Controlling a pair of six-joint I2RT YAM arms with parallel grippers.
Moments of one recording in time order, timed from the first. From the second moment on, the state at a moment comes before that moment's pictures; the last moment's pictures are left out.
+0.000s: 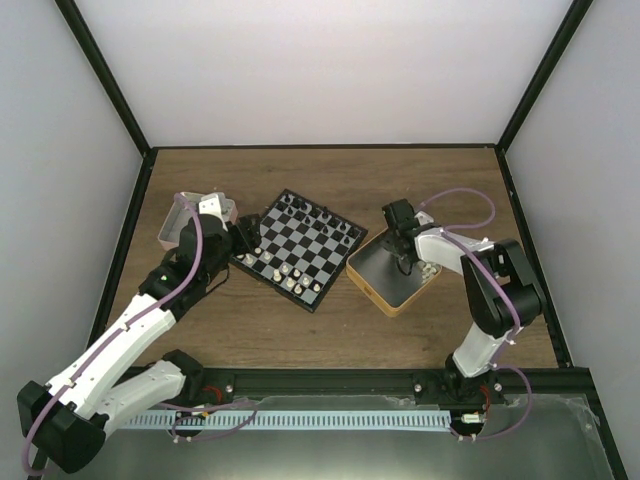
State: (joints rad) left arm -0.54 0.91 0.80 -0.32 -0.23 -0.62; right arm 0.38 1.70 0.93 -0.32 0.27 0.92
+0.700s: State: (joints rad) left arm -0.54 0.91 0.80 -0.32 -0.23 -0.62; right arm 0.37 1.73 0.97 -0.31 0.23 0.82
